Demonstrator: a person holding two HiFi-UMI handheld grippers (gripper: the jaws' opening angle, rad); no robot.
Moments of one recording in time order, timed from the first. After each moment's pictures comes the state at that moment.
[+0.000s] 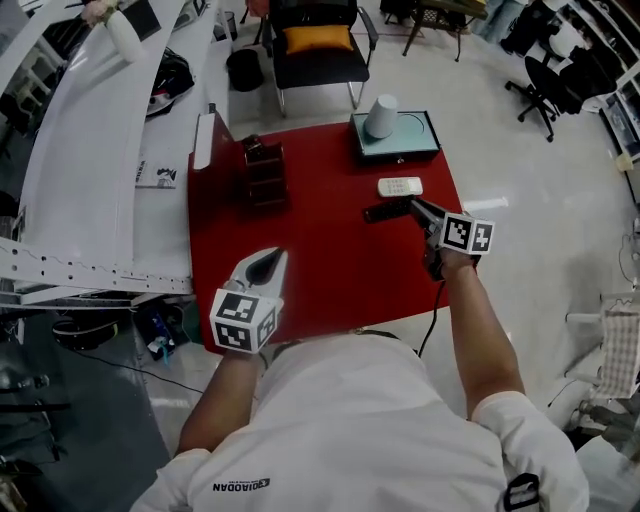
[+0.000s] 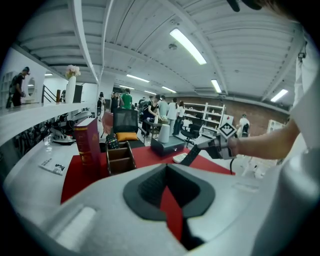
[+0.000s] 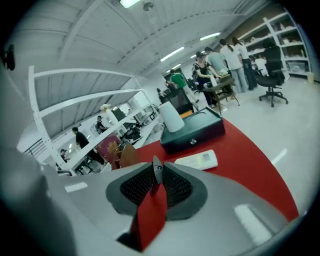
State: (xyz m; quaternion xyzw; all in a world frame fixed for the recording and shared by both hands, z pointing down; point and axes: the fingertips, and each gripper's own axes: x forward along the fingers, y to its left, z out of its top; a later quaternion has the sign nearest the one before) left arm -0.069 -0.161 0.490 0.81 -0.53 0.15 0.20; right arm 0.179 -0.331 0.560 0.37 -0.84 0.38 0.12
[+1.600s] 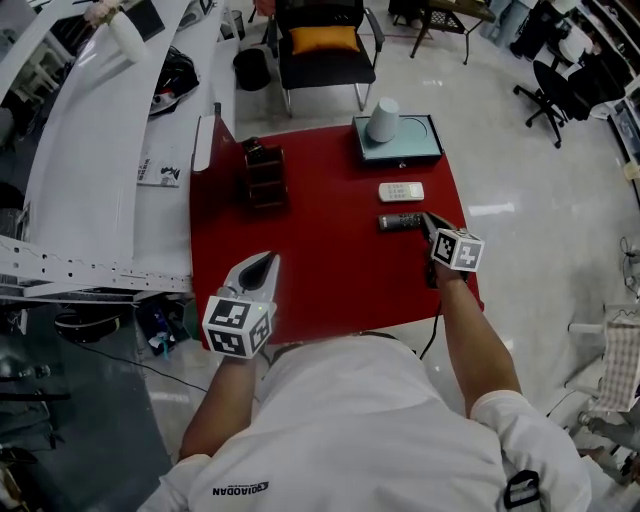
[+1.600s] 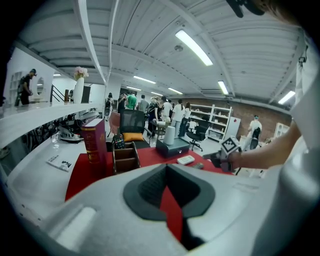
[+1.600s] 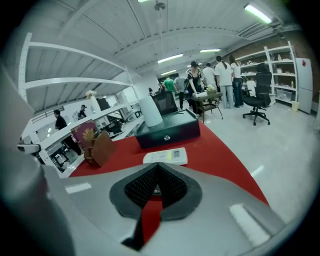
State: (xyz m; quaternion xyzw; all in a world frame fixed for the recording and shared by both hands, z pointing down) left arm -0.072 -0.159 0.484 0.79 -0.56 0.14 0.21; right arm 0.225 -0.342 0.620 0.45 -0.82 0.32 0.17
